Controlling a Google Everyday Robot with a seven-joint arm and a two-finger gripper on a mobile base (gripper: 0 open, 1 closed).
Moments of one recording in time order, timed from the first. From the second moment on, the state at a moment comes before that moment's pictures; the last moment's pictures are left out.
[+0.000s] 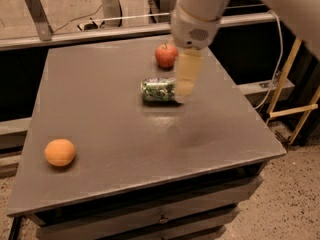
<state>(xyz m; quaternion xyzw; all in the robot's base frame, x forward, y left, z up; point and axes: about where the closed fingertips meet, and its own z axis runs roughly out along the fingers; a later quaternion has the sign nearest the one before) 0.549 -0.052 0.940 -0.72 0.68 0.00 0.14</state>
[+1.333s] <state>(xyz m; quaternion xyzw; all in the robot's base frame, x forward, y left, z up) 0.590 0.025 0.857 -0.73 0.68 -0.02 0.05</state>
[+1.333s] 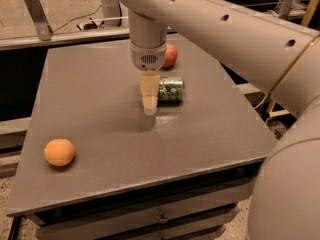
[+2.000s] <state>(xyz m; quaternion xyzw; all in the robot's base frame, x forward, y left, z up) 0.595 0.014 0.837 -0.71 0.70 -0.03 0.05</state>
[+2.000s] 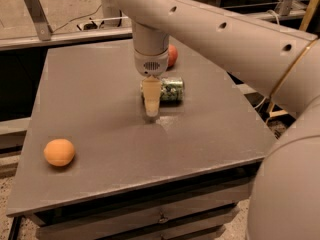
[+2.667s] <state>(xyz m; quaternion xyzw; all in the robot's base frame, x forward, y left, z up) 0.592 0.003 0.853 -0.71 0.70 -0.01 0.08</state>
